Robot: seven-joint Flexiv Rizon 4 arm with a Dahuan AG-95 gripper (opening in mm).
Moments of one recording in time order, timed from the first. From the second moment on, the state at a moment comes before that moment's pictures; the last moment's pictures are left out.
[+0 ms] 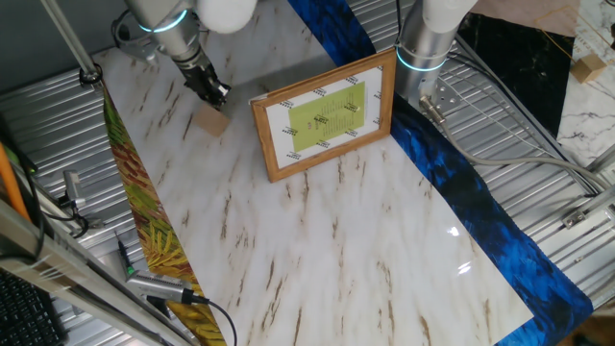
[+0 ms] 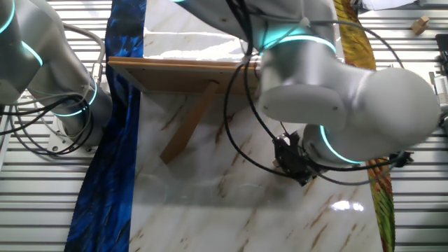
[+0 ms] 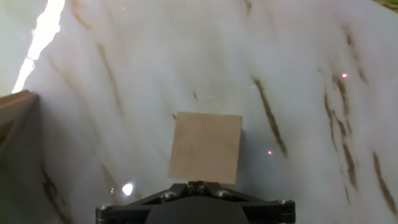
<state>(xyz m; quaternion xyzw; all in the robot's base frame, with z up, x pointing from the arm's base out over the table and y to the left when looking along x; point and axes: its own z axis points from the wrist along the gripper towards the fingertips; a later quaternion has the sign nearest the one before) 0.495 -0.154 0.063 0.28 -0.95 -0.07 0.07</state>
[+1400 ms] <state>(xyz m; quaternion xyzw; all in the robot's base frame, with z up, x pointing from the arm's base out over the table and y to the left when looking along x) 0.434 -0.191 0.074 0.31 -0.95 -0.06 0.07</state>
